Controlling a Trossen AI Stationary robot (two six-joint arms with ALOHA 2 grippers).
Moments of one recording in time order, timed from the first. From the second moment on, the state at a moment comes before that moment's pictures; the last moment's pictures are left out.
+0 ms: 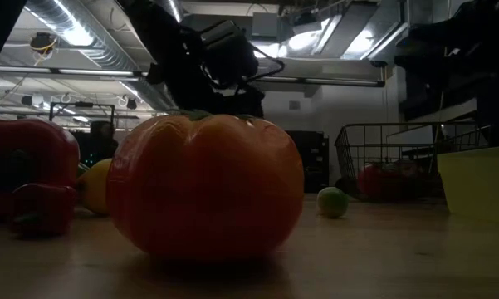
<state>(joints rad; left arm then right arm) 0.07 1.89 1.07 -0.16 -0.14 -0.26 -0.12 0.07 0.14 0.06 -0.04 0.26</state>
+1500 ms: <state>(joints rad) 0.14 2.21 1.52 0.56 -0.06 -0.14 -0.12 0.07 0.14 0.08 -0.06 0.26</state>
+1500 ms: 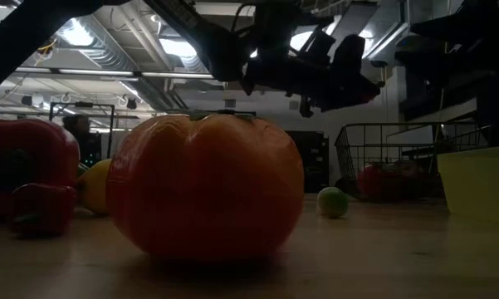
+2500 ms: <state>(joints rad) 0.21 1.66 1.51 -0.25 -0.07 0.06 -0.12 0.59 0.51 -0.11 -0.14 0.14</state>
